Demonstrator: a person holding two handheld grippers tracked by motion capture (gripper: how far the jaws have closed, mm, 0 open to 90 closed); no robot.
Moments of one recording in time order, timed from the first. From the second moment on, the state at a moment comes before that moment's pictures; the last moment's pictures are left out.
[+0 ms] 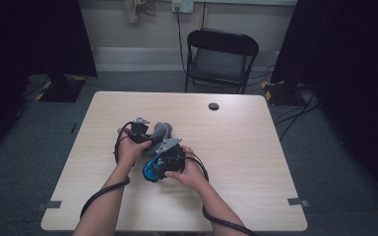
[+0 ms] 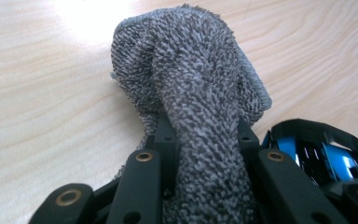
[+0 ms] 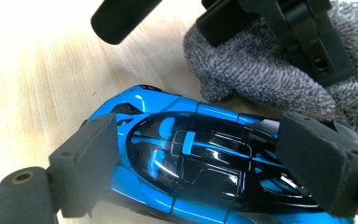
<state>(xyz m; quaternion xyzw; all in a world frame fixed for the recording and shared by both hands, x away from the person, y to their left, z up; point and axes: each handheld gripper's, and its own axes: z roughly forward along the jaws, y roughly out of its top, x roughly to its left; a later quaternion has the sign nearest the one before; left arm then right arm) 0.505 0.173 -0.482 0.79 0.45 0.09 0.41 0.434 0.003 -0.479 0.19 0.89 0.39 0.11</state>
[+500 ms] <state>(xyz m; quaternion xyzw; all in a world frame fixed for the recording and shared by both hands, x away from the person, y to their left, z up) 0.504 0.162 -0.494 0.79 0.45 0.05 0.42 0.434 0.002 -0.479 0.19 0.89 0.39 0.11</state>
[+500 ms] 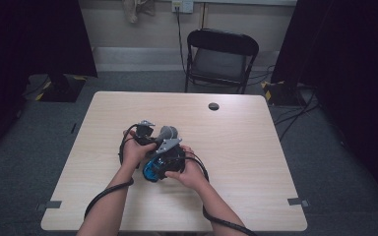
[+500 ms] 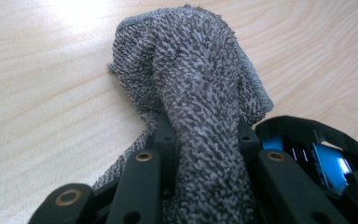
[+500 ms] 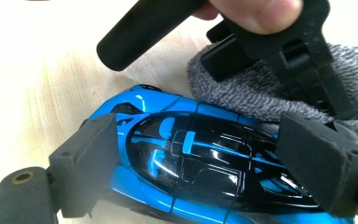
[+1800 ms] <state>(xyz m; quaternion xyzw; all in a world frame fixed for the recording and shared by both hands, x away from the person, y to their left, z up) 0.473 0.187 -0.490 0.80 0.44 0.05 0.41 0.432 0.005 -0.479 0.19 0.90 0.39 0.11</state>
